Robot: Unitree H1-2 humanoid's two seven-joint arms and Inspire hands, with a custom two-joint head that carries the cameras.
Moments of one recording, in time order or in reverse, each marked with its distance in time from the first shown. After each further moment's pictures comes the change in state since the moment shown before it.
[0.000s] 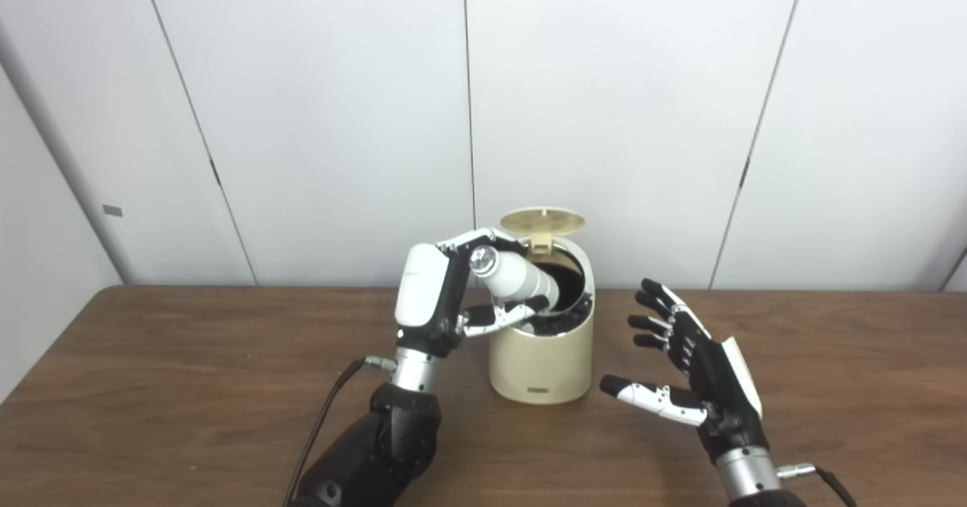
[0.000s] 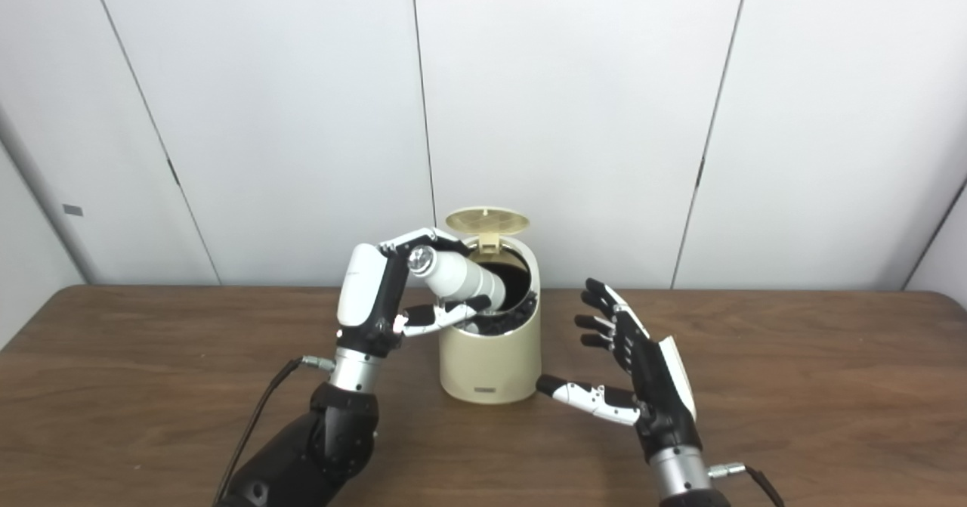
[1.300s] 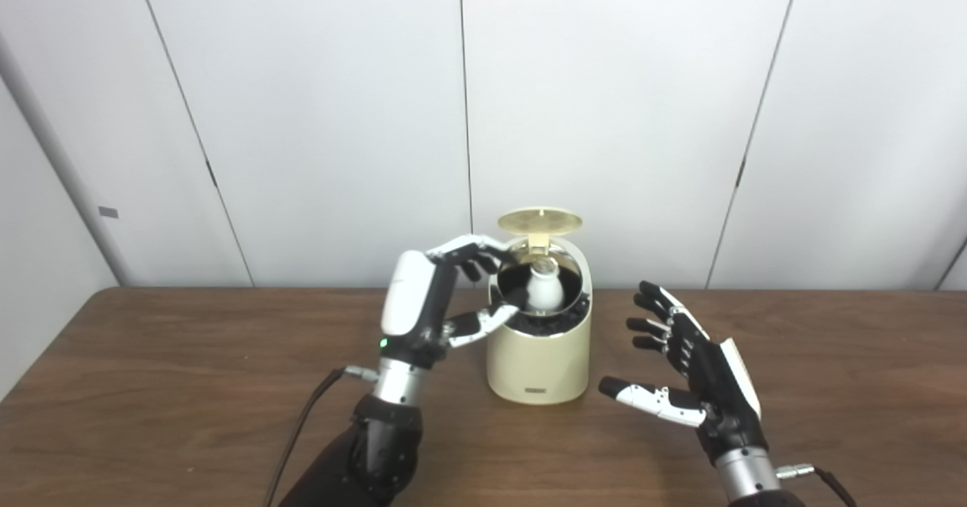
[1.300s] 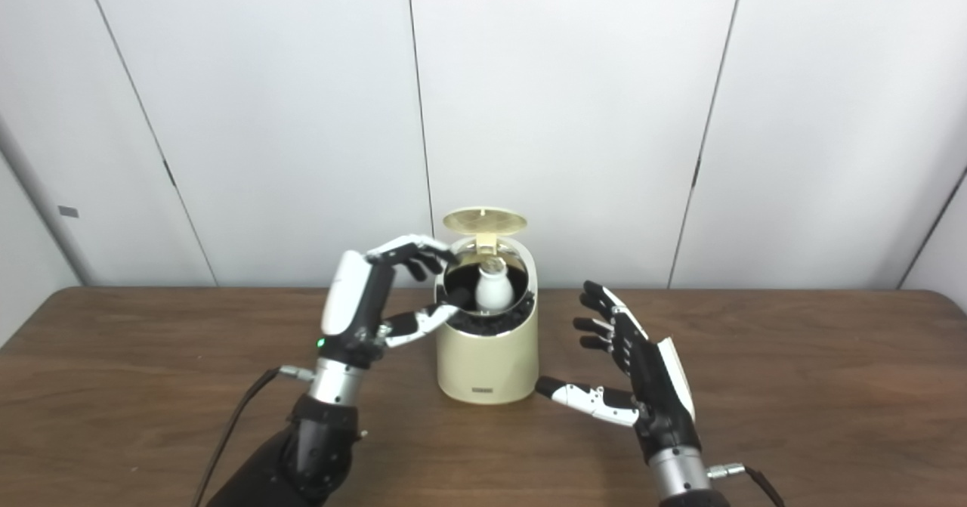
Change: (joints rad) left arm 0.129 0.048 0.085 -0.250 -0.143 0.008 -0.115; right arm 0.001 -0.002 0.003 -0.001 0.004 0.013 0.003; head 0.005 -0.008
